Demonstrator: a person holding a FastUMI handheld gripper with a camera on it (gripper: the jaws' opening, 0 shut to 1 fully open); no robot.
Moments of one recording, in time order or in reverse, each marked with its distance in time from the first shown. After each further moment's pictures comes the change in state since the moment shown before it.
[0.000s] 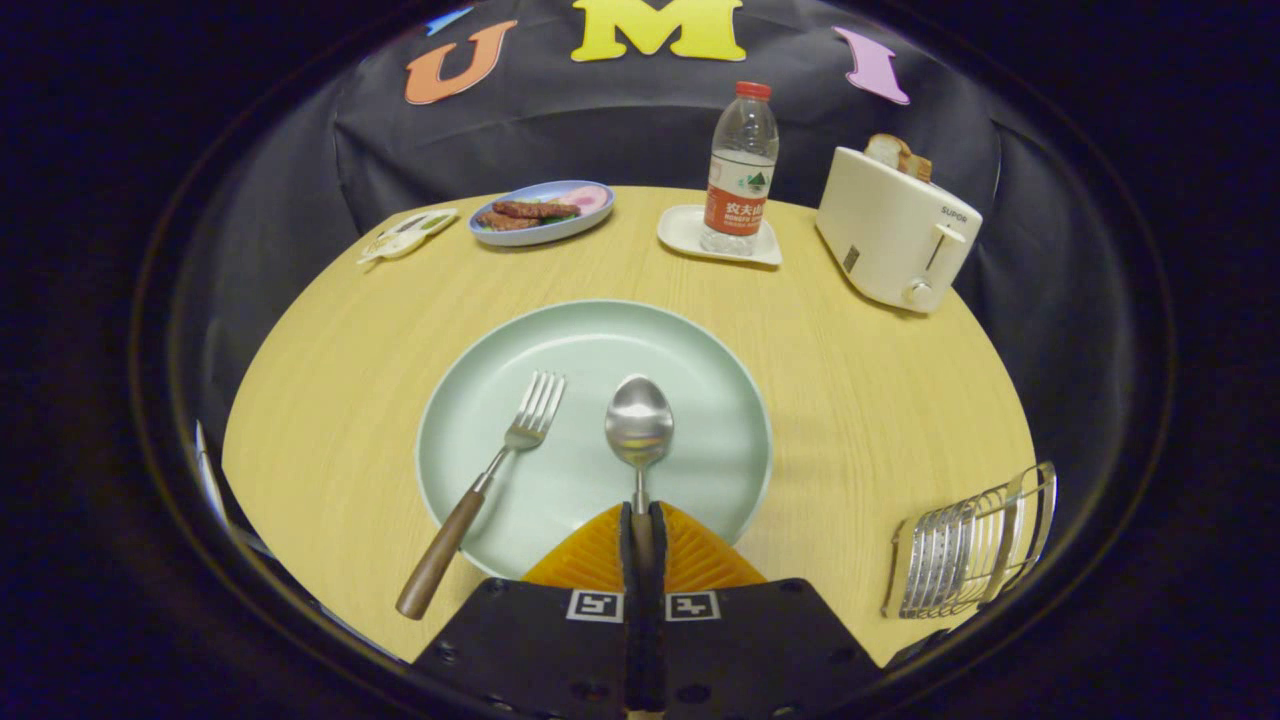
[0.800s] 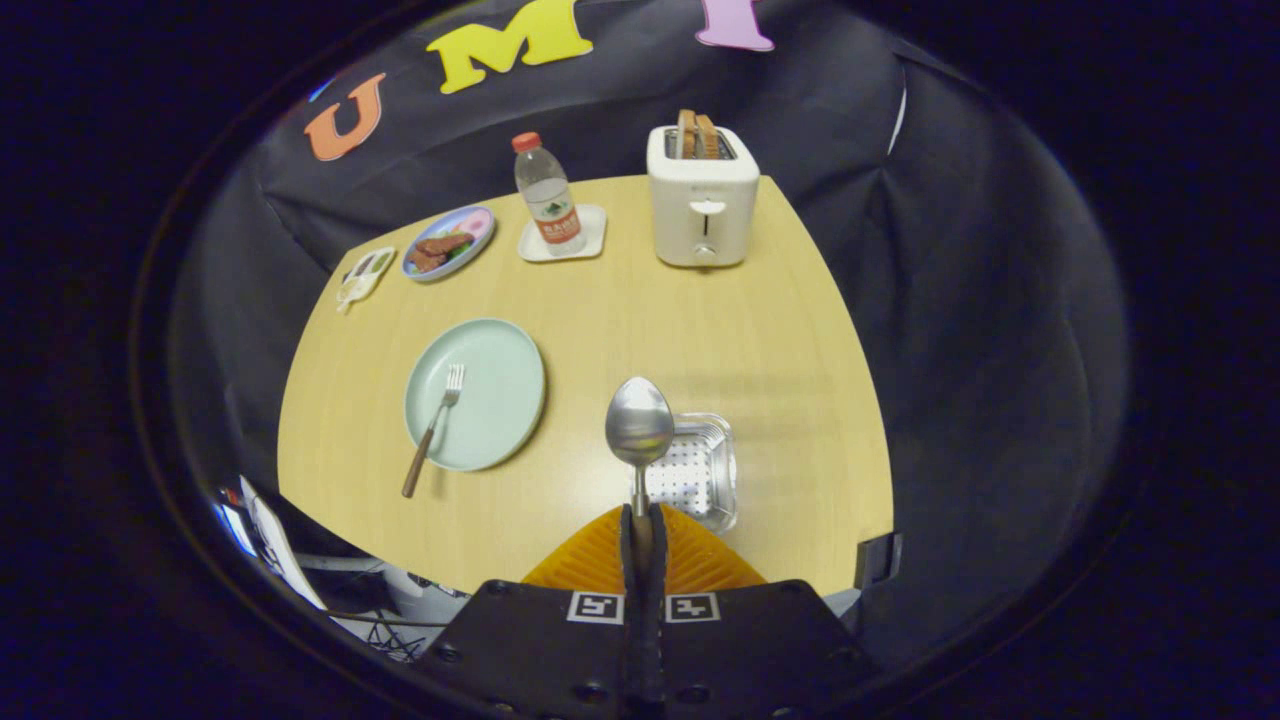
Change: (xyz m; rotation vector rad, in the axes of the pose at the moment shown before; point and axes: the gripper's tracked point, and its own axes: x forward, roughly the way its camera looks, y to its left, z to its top) arm -0.179 -0.183 -0.014 0.182 0.256 -0.052
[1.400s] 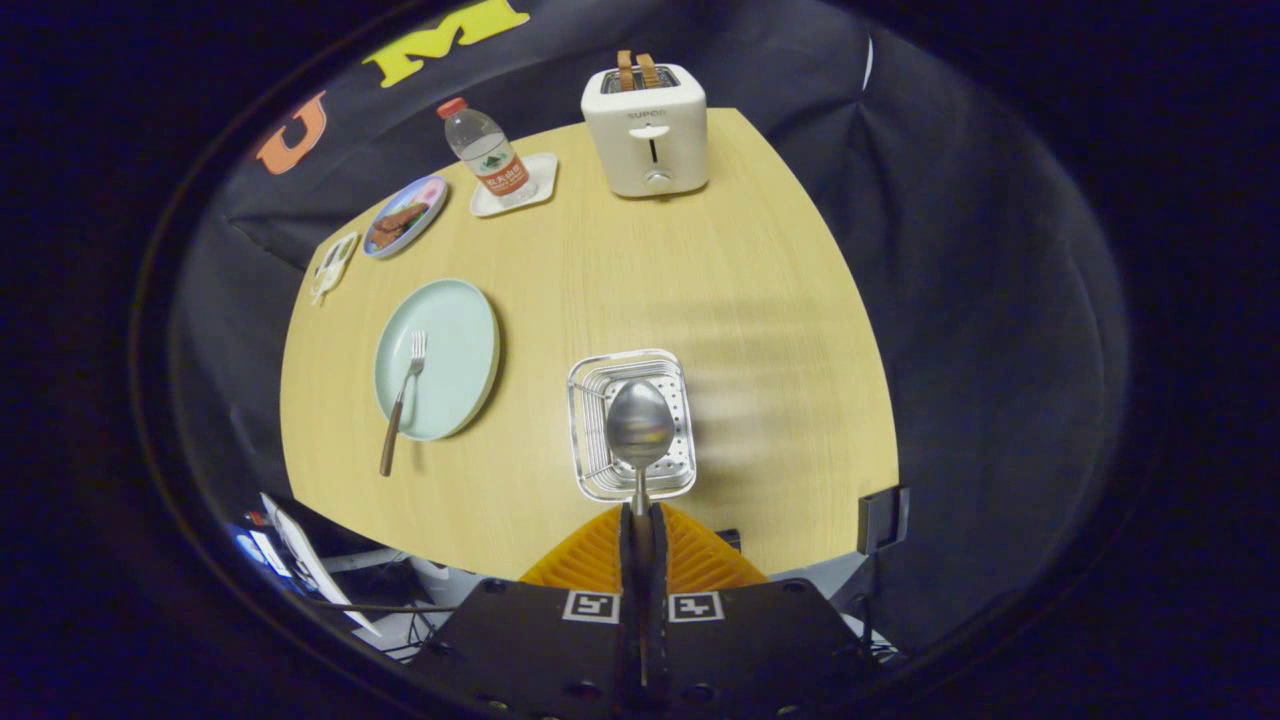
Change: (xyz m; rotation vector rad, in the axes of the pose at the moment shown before) arm 0.018 -0.016 -0.015 0.092 0.153 0.019
